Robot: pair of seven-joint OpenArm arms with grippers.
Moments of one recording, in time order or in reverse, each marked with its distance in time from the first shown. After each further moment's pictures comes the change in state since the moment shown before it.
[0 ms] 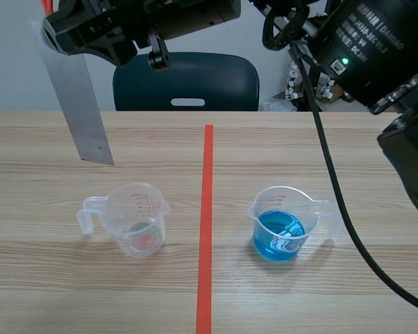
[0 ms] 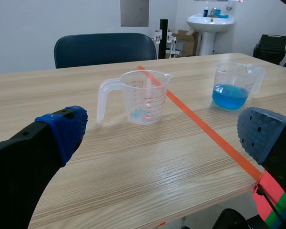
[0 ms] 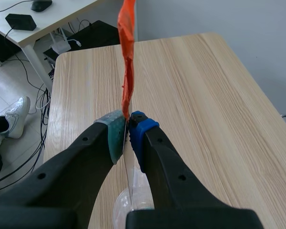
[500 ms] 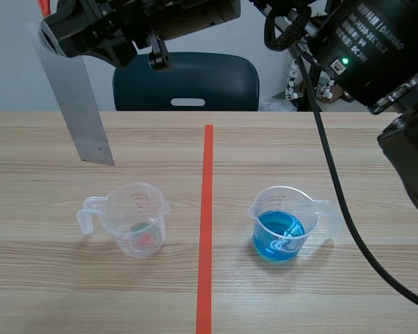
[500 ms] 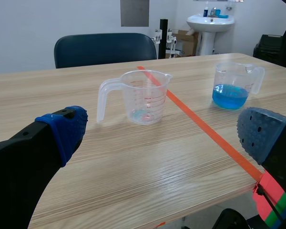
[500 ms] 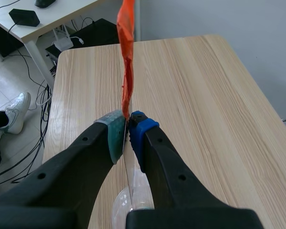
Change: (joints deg) left arm 0.0 0.0 0.0 0.0 0.0 0.0 0.0; right arm 0.0 0.0 0.0 0.0 -0.2 1.9 0.0
